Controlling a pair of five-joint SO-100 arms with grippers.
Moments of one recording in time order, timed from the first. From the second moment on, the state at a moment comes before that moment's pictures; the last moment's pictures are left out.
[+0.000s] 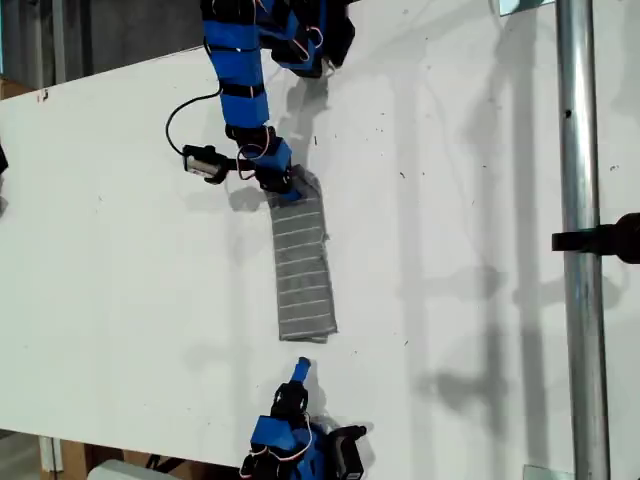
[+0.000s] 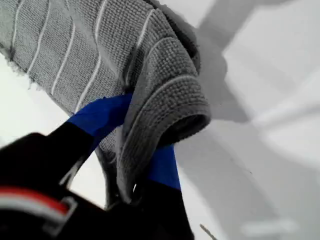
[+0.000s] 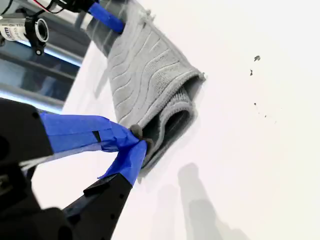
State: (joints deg) arm 0 -10.3 199.3 177.6 67.8 -64.5; arm 1 14.4 99.3 132.2 37.3 70.1
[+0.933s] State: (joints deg) arm 0 -10.3 199.3 177.6 67.8 -64.5; arm 1 3.0 109.2 114.3 54.0 68.3
